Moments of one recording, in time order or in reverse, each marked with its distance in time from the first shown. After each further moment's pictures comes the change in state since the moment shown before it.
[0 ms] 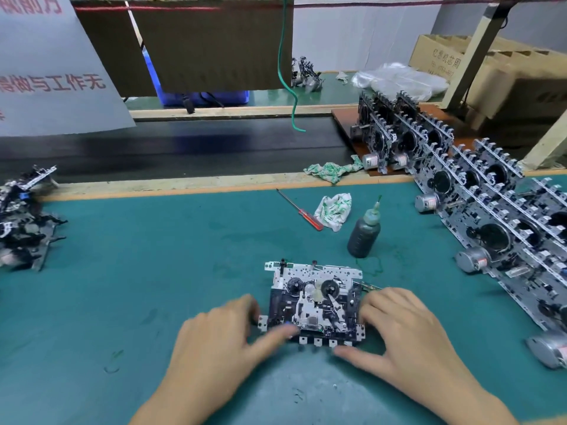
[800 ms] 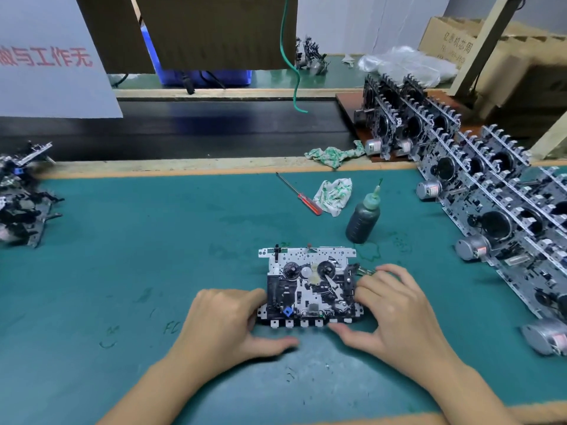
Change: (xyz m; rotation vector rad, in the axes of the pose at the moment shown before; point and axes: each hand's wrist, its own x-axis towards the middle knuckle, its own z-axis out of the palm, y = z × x) left_hand 0.005 -0.002 0.020 -0.126 0.354 0.385; right_hand 0.001 0.007 0.016 0.052 0.068 -0.016
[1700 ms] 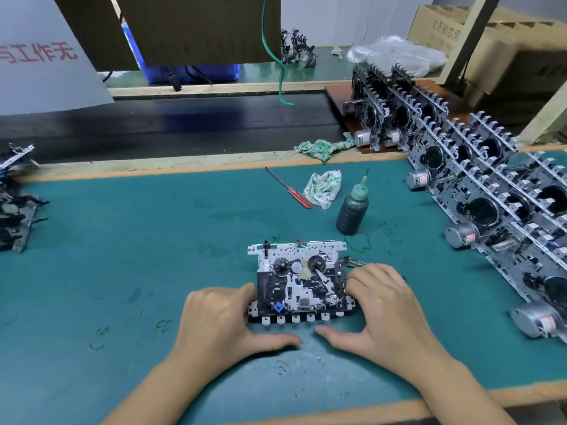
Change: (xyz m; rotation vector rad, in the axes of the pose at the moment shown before) left_hand 0.001 0.009 0.005 -0.010 0.035 -0.014; right_hand -0.006 -0.007 -0.002 0.024 0.009 0.057
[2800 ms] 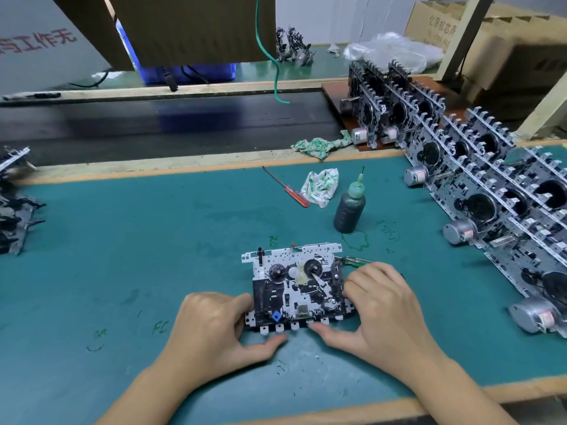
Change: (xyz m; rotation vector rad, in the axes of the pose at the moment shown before) left_hand -0.006 -0.006 -0.003 -0.048 -0.025 0.102; right_hand -0.001 -0.004 0.000 -0.023 0.035 -0.026
